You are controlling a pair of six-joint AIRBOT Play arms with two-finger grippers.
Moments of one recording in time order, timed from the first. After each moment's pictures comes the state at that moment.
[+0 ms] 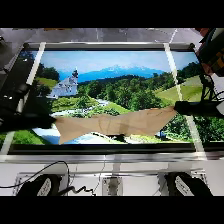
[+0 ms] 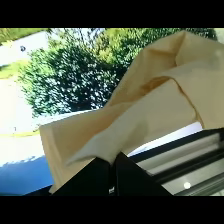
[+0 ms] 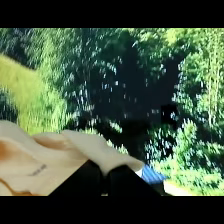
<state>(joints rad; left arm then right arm) 0.18 -0.76 0.76 1.05 -1.21 -1.04 -0.19 -0.92 0.94 -1.26 1.07 1.47</state>
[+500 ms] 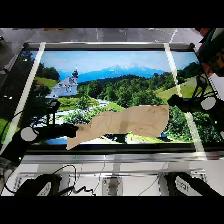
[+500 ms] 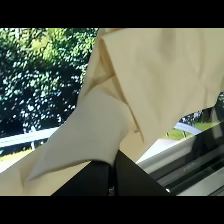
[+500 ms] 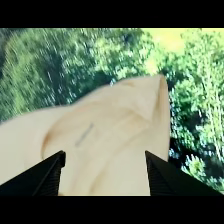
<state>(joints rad) -0.11 -0.77 0.49 0.92 -0.83 -1.05 -0.19 -1.12 0.91 -1.29 0.86 1.56</state>
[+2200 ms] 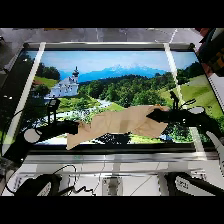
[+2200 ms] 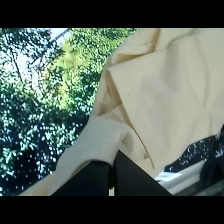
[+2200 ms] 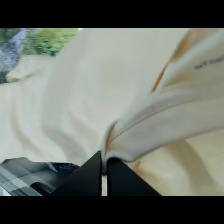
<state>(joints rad) -0.14 -0.77 0.47 0.91 -0.67 -1.05 -0.19 -1.25 0.73 -0.55 1.04 0.95</state>
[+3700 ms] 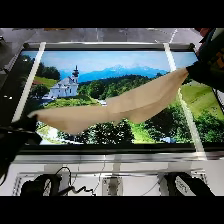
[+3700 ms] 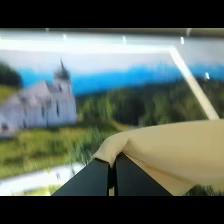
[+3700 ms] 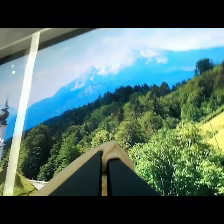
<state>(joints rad) 0.13 -0.06 0.55 1.13 -0.88 -1.28 -0.19 -0.99 1.23 -1.07 0.84 1.52</state>
